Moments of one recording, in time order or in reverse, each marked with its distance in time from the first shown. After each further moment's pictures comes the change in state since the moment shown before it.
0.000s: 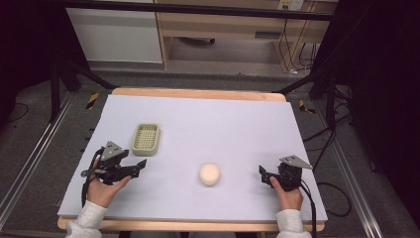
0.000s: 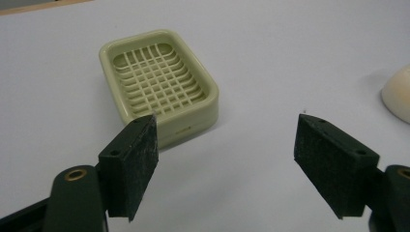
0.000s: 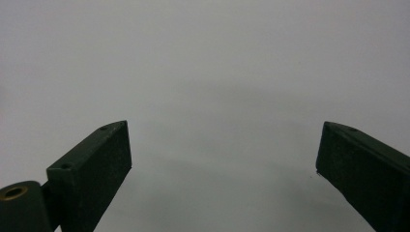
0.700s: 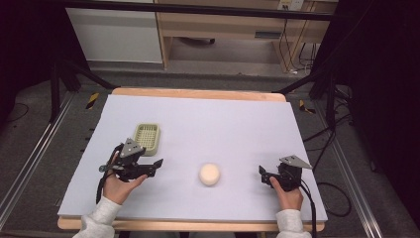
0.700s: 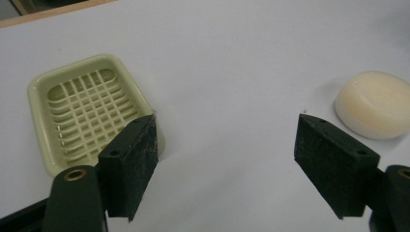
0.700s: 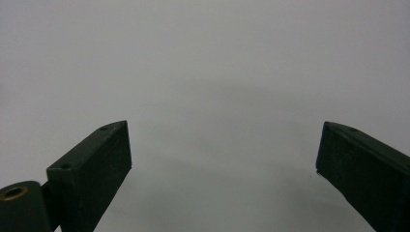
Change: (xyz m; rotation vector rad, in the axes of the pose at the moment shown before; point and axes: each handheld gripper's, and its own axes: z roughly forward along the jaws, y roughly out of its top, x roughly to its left) left arm -0.035 0.021 0.020 0.015 -0.076 0.074; right arm 0.001 0.000 0.000 0.009 0.000 -0.003
